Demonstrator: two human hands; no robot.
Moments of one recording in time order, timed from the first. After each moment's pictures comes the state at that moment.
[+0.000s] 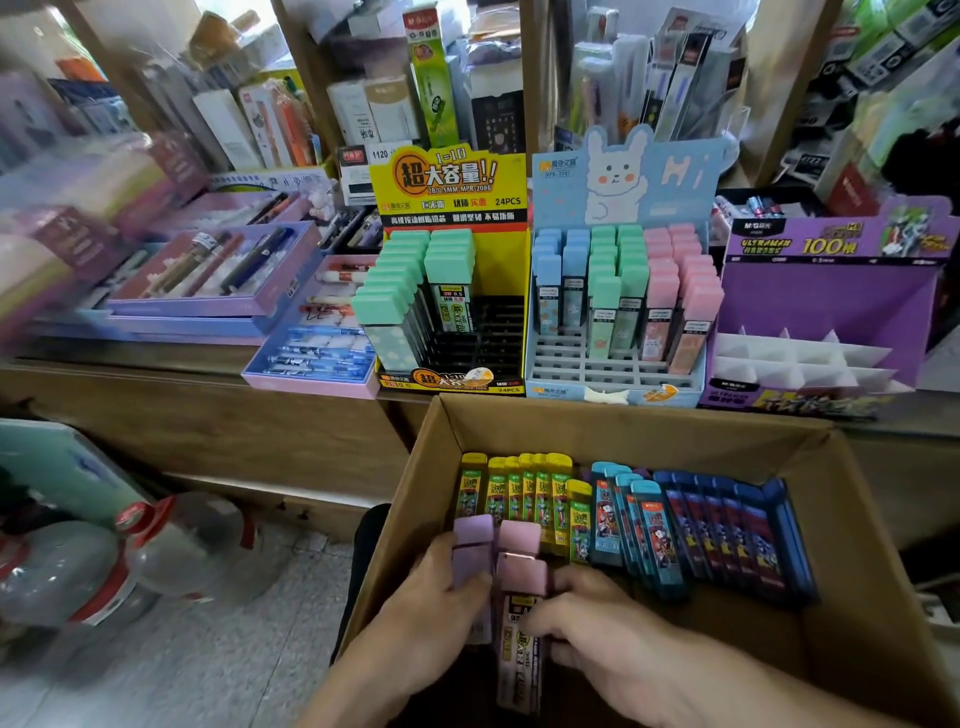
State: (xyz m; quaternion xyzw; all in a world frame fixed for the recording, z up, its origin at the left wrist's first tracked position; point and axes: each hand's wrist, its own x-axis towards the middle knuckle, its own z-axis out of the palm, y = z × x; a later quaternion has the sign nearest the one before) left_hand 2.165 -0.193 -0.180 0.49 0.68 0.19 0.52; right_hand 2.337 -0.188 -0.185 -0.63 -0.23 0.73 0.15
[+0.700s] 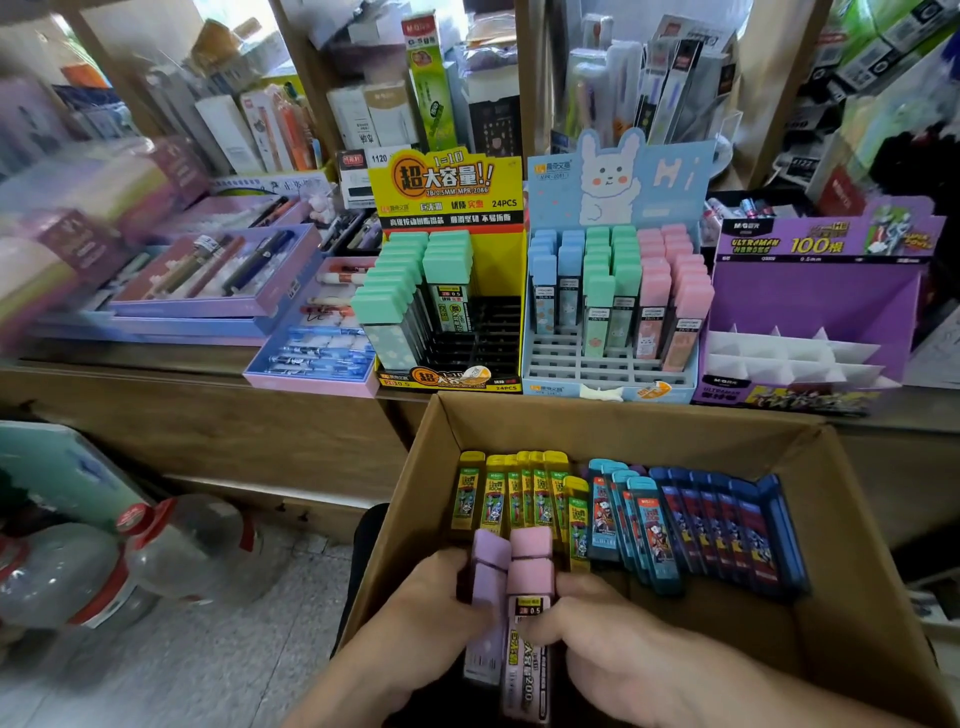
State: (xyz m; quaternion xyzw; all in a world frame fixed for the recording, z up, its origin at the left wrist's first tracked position) left_hand 2.168 -0.193 -0.168 0.49 0.66 0.12 0.57; right_hand 2.338 -0.194 -0.183 -0.58 -0.20 0.77 0.18
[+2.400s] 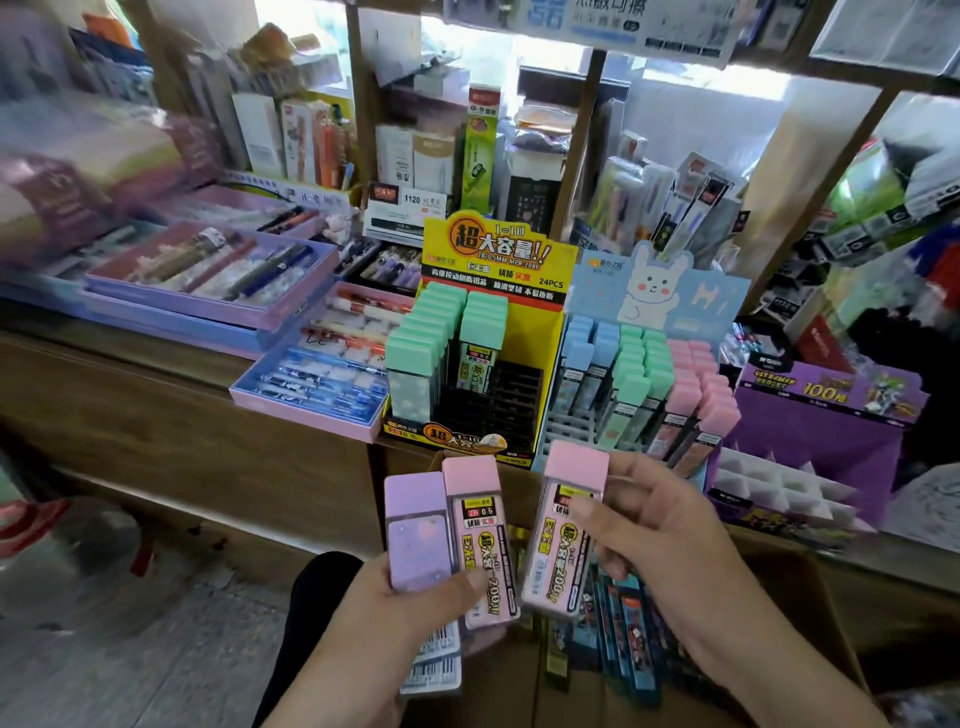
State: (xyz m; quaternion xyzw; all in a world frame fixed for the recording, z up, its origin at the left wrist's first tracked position) left_hand 2.155 -0.167 -0.128 0.26 0.49 0.46 0.69; right_hand 2.370 -0.128 -0.086 -0.53 -0.51 0.54 0.40
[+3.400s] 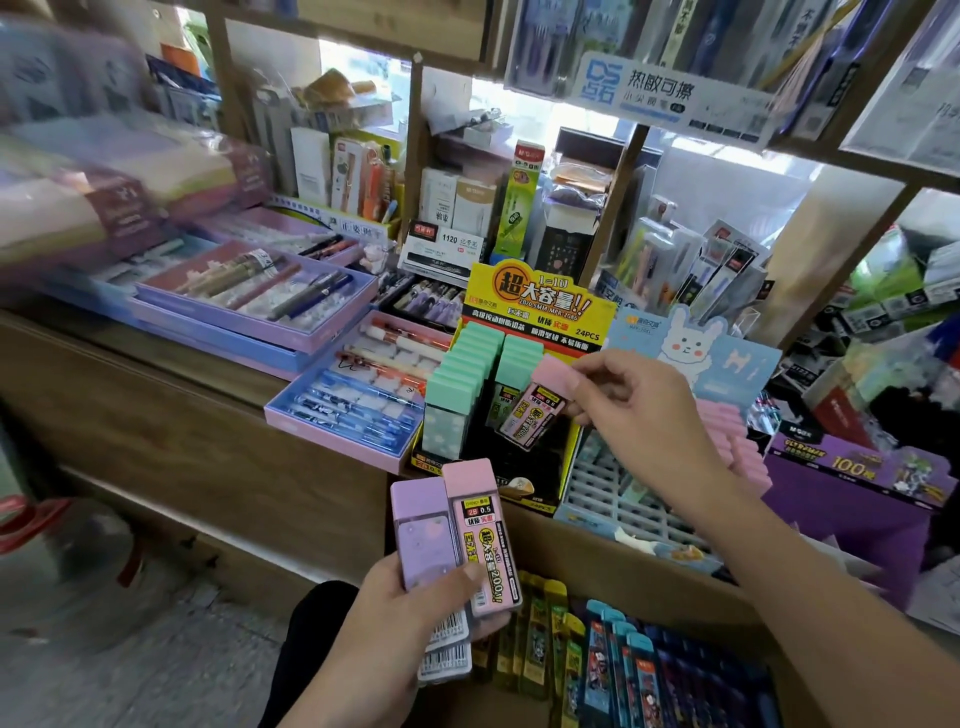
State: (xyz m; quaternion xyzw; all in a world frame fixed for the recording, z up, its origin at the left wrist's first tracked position) left_hand 2.140 -0.144 -0.140 0.22 0.45 0.53 0.68; right_hand 2.337 0.000 -0.045 -0.50 -0.73 0.24 0.40
